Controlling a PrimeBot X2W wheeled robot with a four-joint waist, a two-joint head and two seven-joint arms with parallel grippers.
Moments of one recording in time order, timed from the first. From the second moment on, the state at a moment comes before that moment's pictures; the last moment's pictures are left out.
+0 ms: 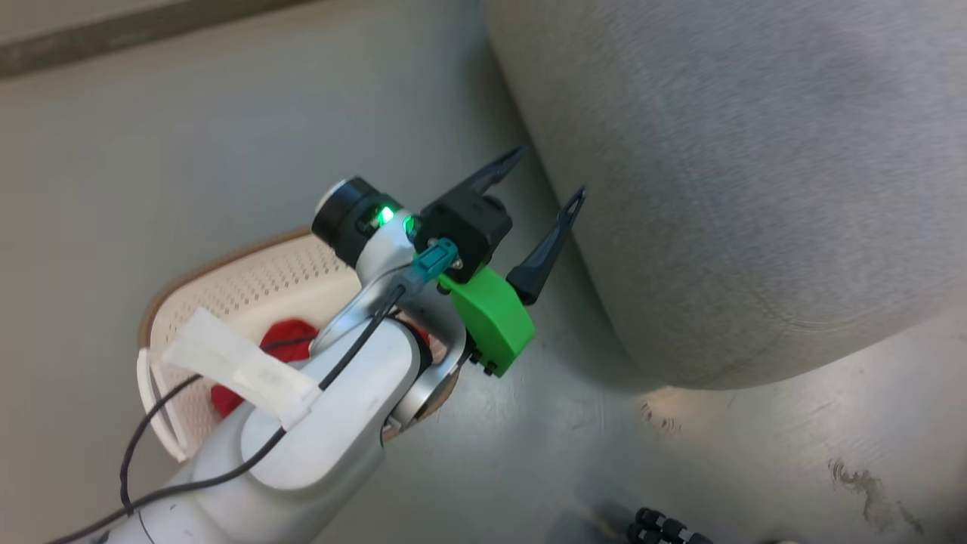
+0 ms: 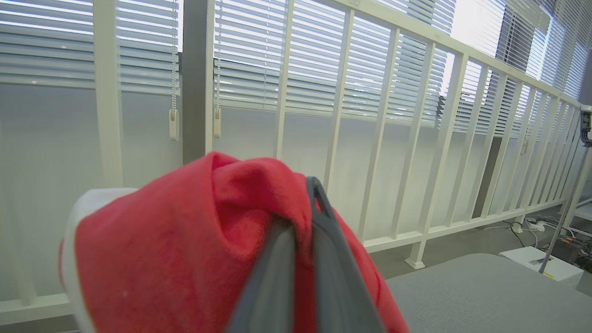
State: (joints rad) left arm -0.71 0.12 -0.88 0.09 -0.45 0.04 0.04; right arm -1.04 -0.45 0.07 0.49 0.38 -0.04 -0.17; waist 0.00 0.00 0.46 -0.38
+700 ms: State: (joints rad) left arm -0.77 0.20 -0.88 0.01 -0.39 0.05 0.10; right arm -1.09 -0.44 0.01 0.73 0.36 -0.10 -0.20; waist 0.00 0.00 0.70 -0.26
